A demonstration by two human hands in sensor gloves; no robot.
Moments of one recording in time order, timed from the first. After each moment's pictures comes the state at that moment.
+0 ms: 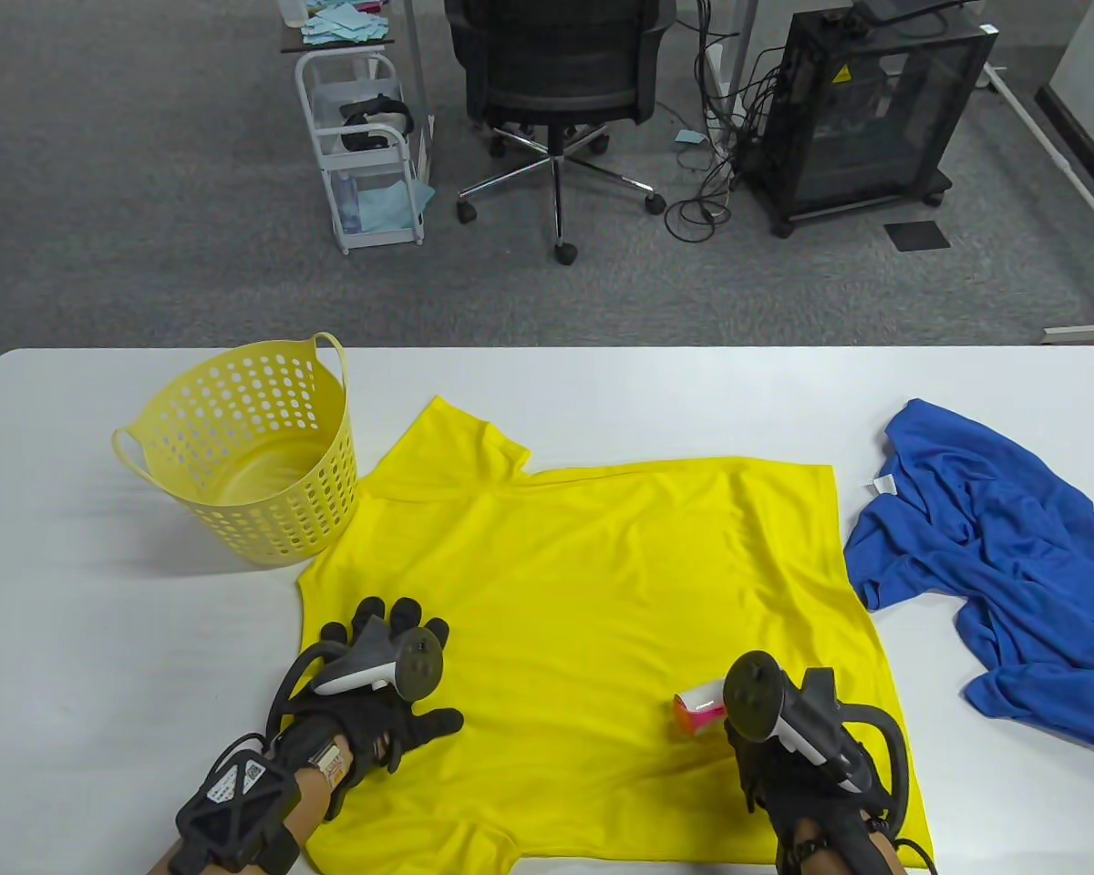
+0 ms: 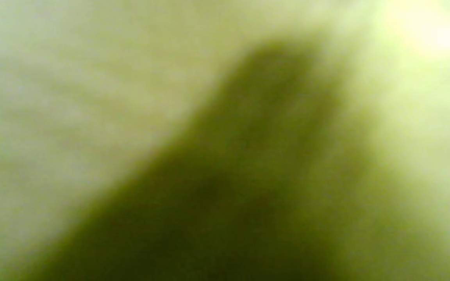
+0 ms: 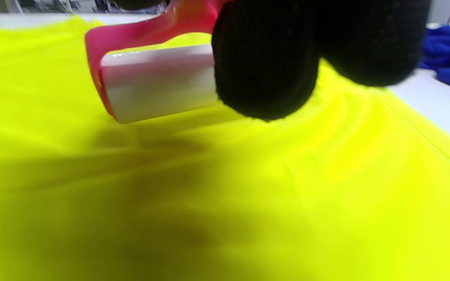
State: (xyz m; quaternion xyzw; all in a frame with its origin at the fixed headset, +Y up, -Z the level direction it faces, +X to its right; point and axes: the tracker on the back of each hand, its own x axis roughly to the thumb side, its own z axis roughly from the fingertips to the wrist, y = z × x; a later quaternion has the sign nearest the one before) left_hand -0.204 -0.811 -0.303 -0.34 -0.18 -0.05 0.92; right_hand 0.163 -0.694 -0.221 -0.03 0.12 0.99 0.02
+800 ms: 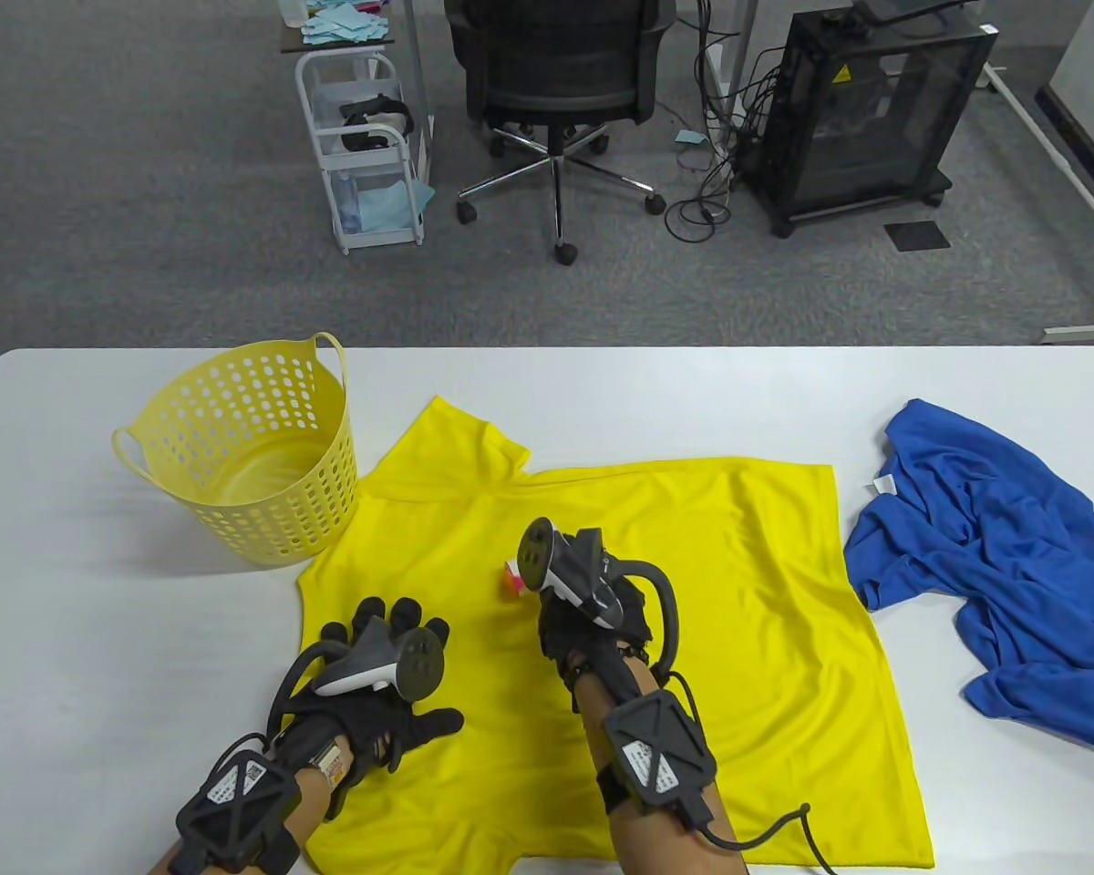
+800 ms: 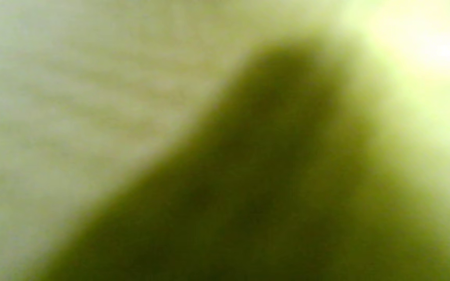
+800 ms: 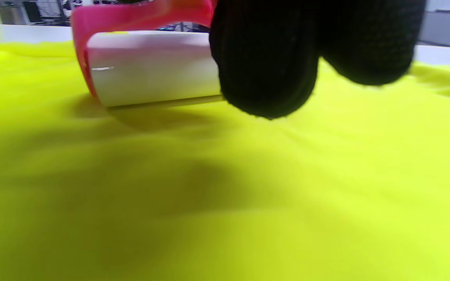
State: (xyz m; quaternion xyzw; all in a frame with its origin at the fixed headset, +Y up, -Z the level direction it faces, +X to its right) left_hand -0.203 -0.811 -0.303 -0.33 -0.17 -0.05 0.93; right_hand 0.001 -0.723 -0.375 -0.06 0.10 0.99 0.00
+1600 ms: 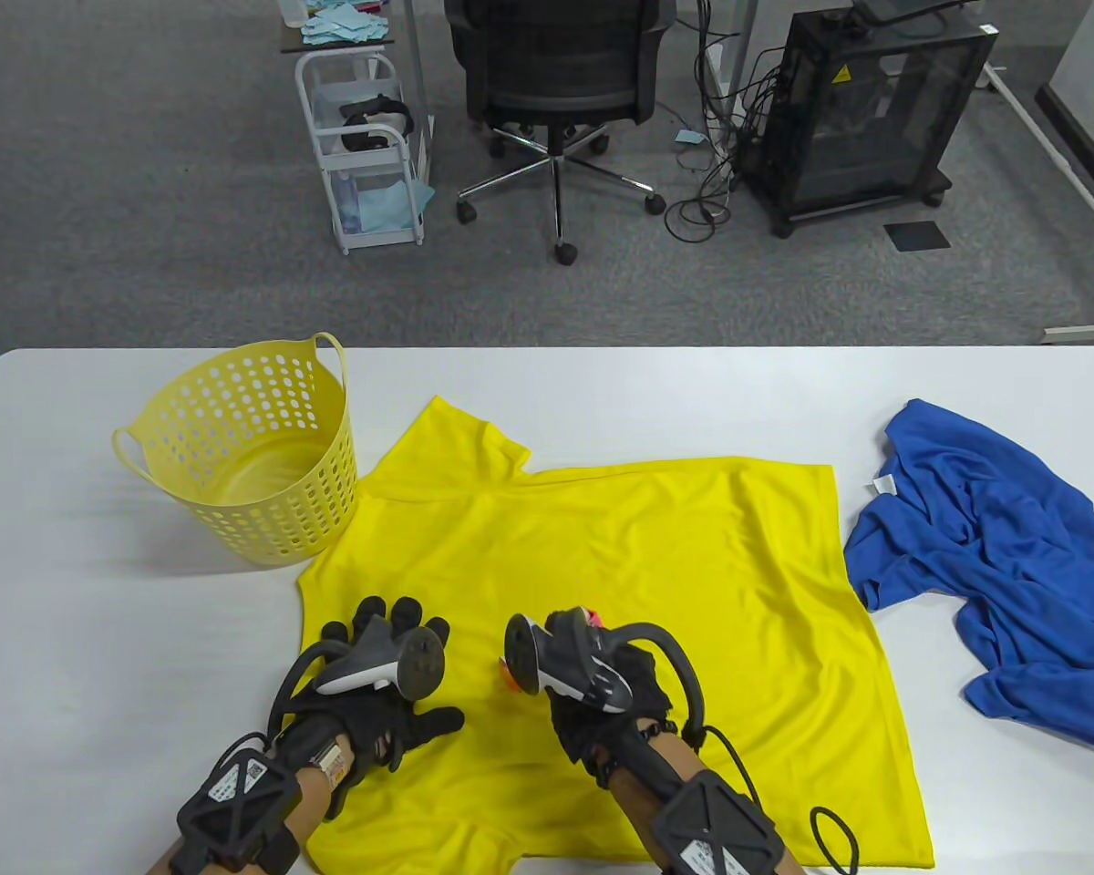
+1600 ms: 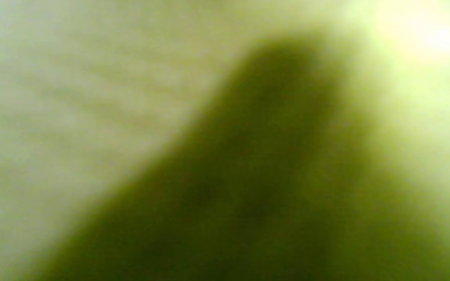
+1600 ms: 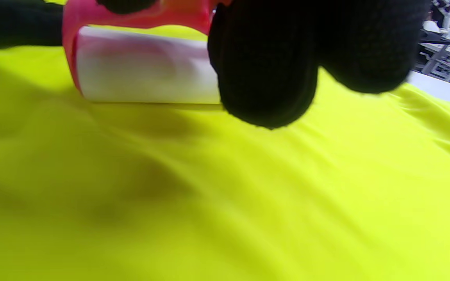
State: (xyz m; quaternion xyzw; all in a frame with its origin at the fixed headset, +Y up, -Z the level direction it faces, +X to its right) left_hand -0.202 -0.812 -0.303 -0.34 -0.17 -0.05 0.92; right_hand 0.014 -0.707 -0.255 0.11 0.13 0.98 -0.11
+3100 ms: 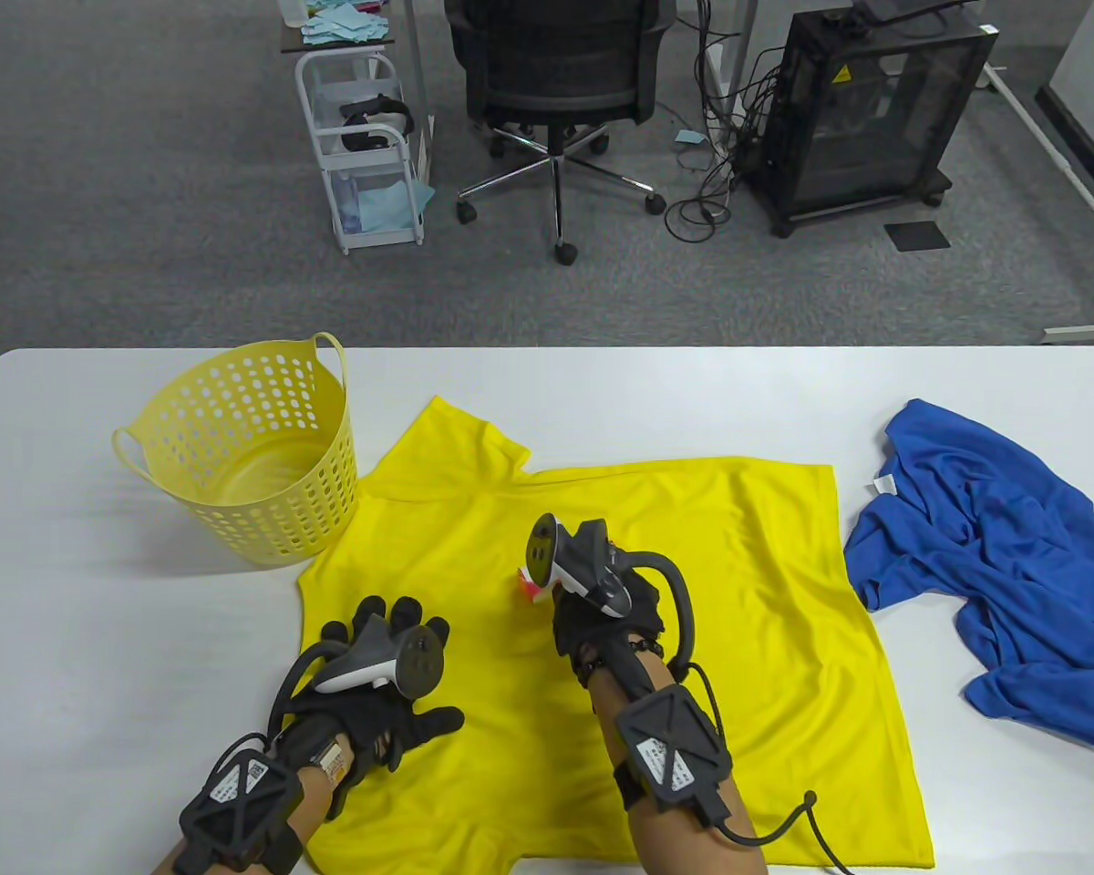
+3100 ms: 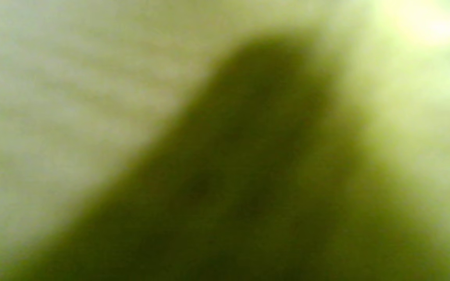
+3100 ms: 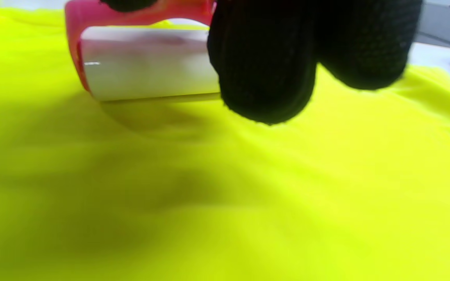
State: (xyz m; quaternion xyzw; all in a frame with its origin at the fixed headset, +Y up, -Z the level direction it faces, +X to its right) left_hand -0.203 -0.813 -0.304 -0.35 -0.17 -0.04 0.92; right_hand 0.030 -0.712 -0.344 -0.02 0.17 0.98 -0.03
